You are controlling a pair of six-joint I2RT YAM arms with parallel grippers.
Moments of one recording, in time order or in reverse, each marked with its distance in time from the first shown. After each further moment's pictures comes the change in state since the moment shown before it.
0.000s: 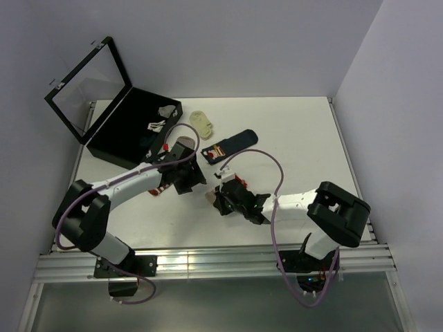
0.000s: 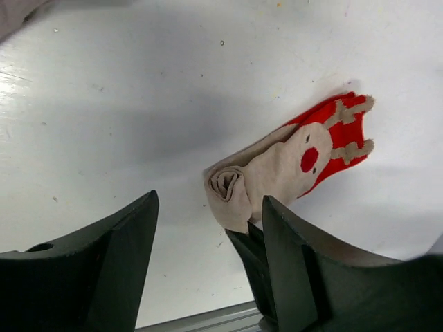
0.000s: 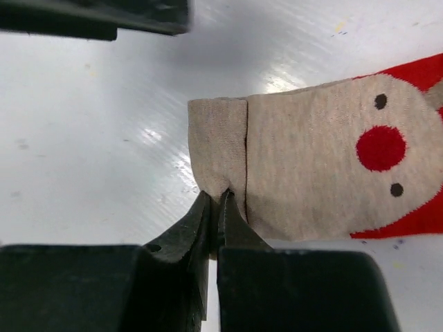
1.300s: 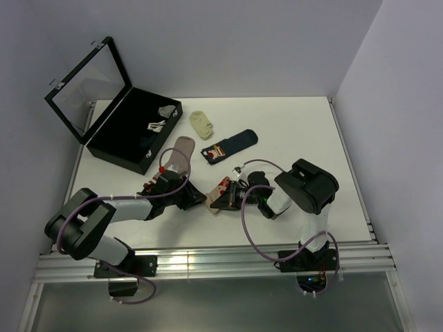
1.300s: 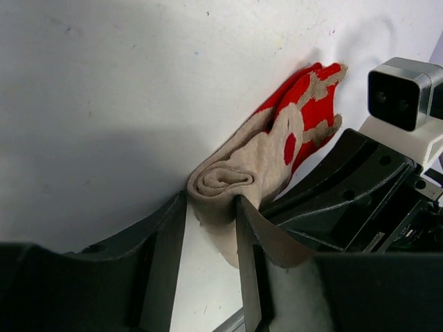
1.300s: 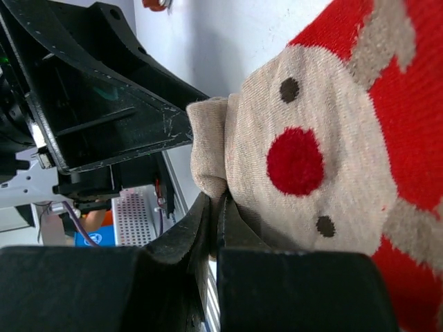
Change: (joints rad) left arm 0.010 -0.101 -0.548 0.765 0.171 -0.108; right arm -0.377 0.360 -0.172 0.789 -0.844 0.629
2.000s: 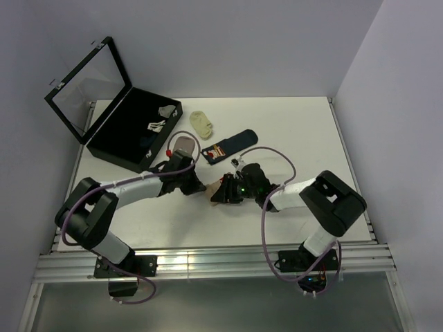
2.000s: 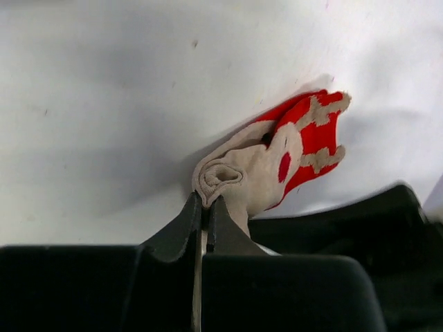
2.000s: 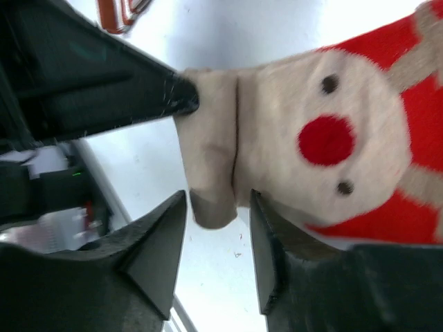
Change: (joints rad) left arm -0.004 0.092 0.316 -0.383 -0.078 0.080; right arm 0.033 -0.253 0.082 -0.460 0.209 -0.274
